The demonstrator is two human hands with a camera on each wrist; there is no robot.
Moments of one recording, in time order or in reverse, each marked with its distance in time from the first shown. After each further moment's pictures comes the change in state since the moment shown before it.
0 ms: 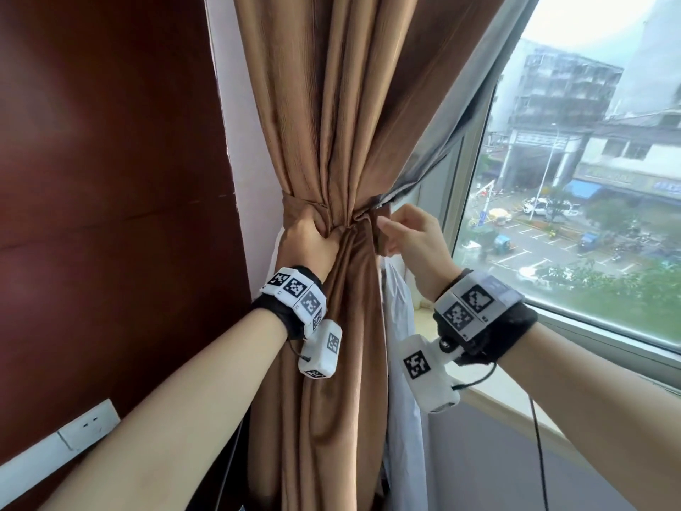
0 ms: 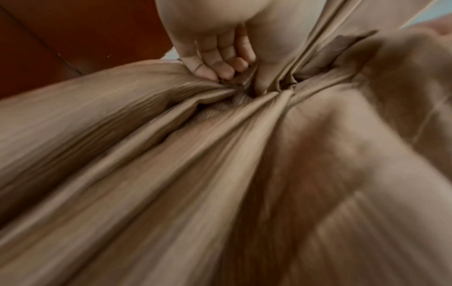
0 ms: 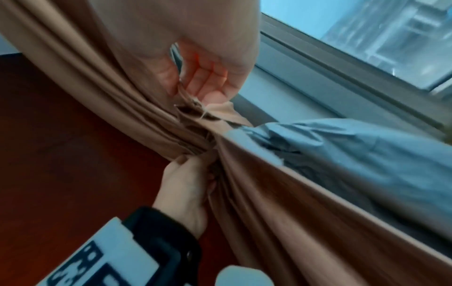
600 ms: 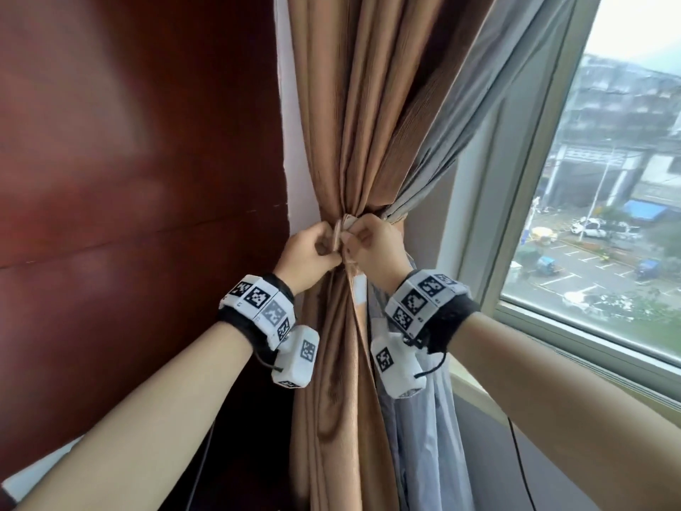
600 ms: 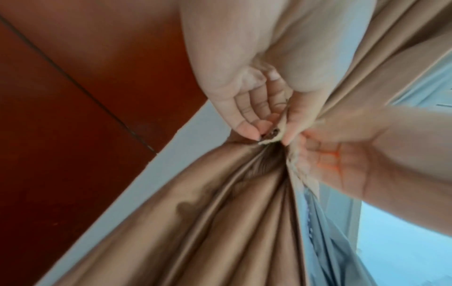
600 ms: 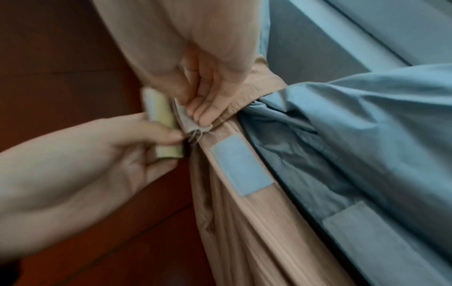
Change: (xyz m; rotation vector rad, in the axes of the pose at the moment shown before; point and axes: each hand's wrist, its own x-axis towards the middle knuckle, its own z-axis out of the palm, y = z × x) left_hand 0.016 -0.045 -0.084 -0.206 -0.304 0.031; right_hand 0.018 0.003 0.109 -0.403 -0.140 -0.189
